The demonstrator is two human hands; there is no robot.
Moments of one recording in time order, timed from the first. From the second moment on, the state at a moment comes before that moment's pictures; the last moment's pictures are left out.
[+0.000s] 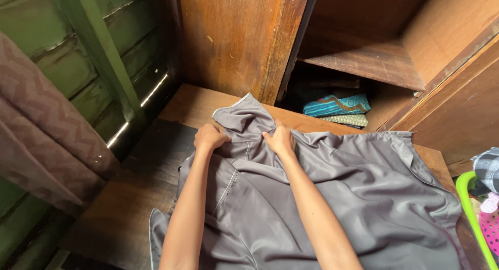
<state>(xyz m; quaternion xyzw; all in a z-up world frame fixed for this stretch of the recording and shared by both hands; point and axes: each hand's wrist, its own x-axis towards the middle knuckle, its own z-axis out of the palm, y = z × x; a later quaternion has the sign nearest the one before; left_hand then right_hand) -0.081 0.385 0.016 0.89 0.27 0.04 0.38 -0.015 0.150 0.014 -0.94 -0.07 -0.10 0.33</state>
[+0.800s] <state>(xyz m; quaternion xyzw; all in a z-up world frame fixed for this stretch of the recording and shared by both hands) -0.055 0.449 0.003 0.96 0.05 -0.04 0.28 -0.050 0.196 0.028 -0.80 -0.41 -0.27 0.34</state>
